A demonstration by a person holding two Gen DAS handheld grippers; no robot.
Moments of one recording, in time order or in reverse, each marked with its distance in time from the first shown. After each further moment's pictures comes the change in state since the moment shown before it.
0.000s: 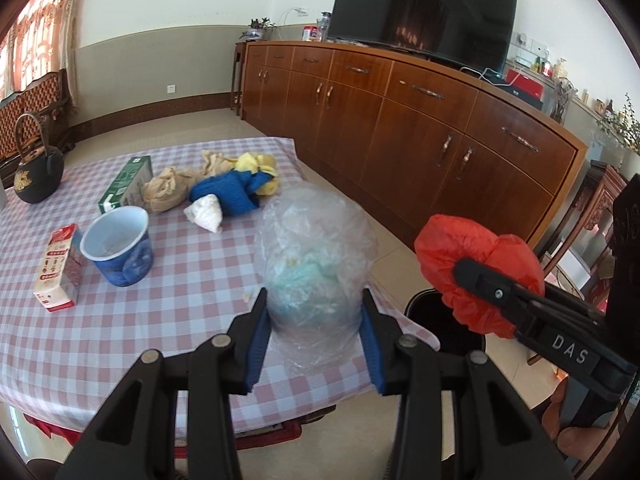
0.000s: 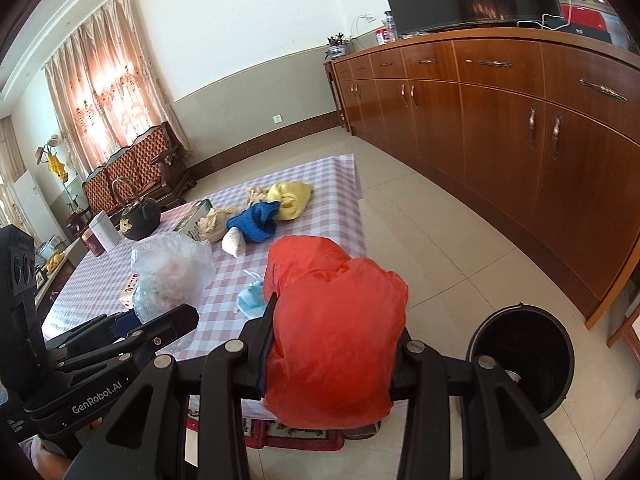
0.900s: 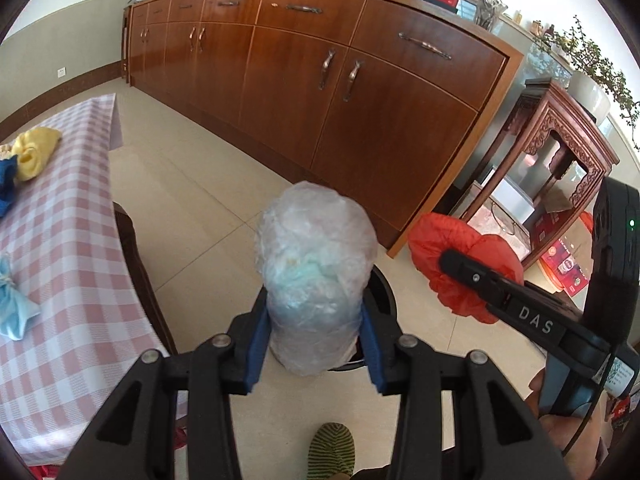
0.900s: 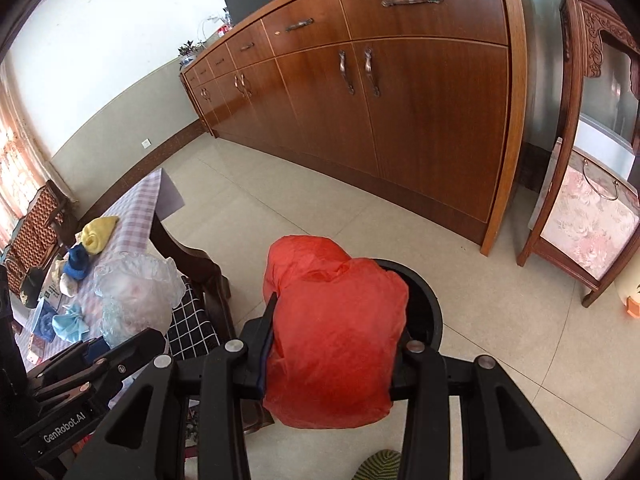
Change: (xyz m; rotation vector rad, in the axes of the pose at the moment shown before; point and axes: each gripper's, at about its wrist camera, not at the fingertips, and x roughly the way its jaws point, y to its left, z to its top) left arm 0.118 -0.180 -0.016 0.149 0.218 -0.274; right arm -0.038 -0.235 -0.040 0.314 0.055 -0.346
